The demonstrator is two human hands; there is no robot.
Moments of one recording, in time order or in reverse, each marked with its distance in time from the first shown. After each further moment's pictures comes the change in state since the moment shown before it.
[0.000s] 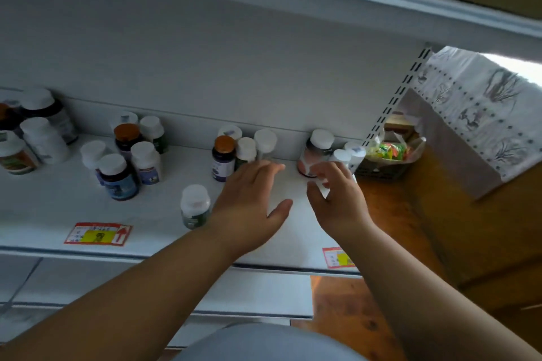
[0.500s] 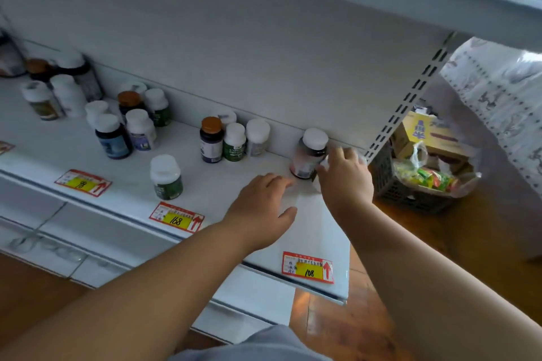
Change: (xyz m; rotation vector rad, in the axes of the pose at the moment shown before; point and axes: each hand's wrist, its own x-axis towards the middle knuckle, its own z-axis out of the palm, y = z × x) left_hand 0.027 0.064 0.092 -0.016 -0.090 -0.292; right_hand 0.077 0.095 -0.008 -0.440 -0.114 -0.057
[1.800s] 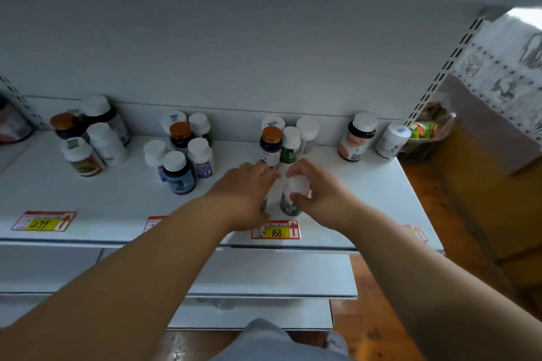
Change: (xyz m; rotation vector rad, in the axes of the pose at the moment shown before) left_hand -0.003 -0.158 -0.144 0.436 -0.360 0.304; right_hand -0.069 -0.195 -0.008 0.587 -0.300 -0.043
